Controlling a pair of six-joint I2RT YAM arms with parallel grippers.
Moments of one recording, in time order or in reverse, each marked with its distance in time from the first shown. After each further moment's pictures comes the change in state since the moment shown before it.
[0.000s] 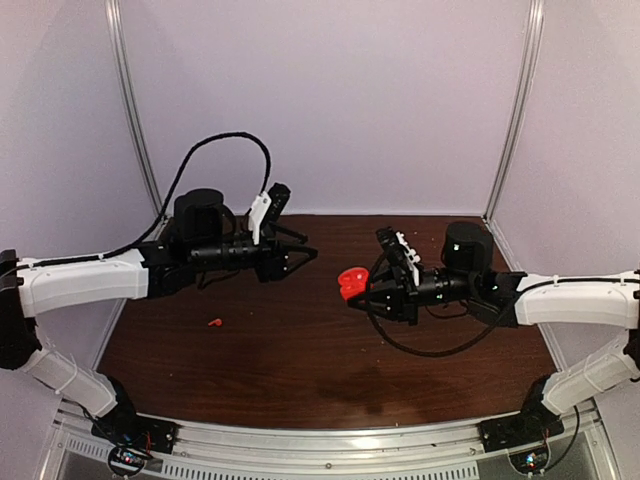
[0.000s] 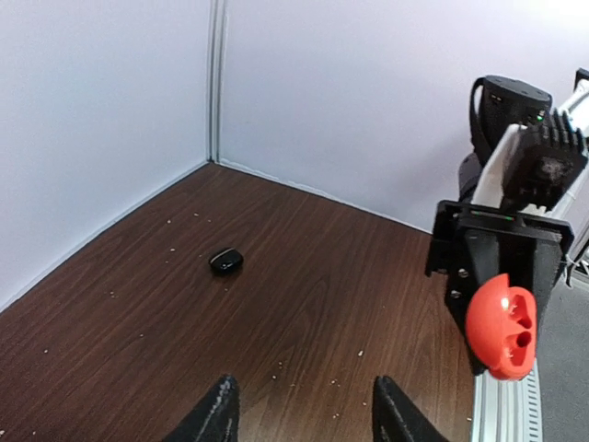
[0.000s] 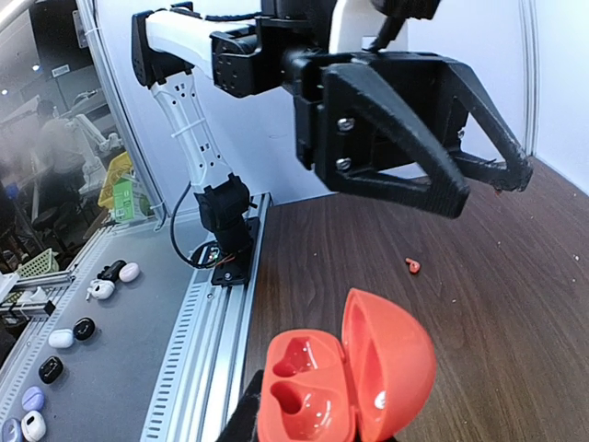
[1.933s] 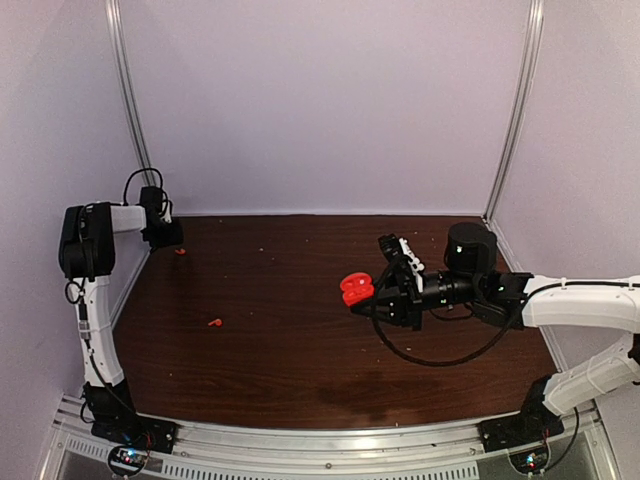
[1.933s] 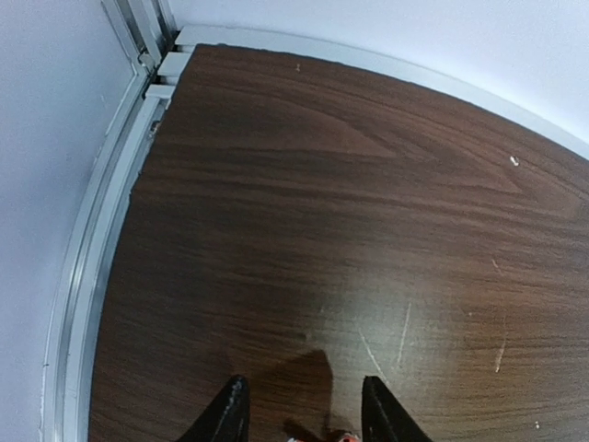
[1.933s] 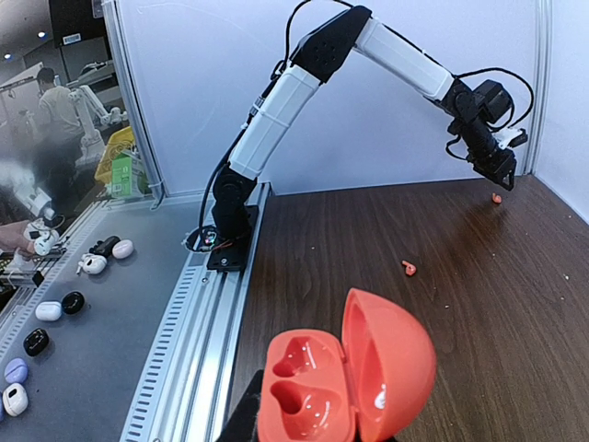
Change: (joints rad) left arm 0.924 0.875 0.711 -0.476 -0.359 -0.069; right arm 0.020 -0.058 -0.007 -0.077 0.010 -0.124
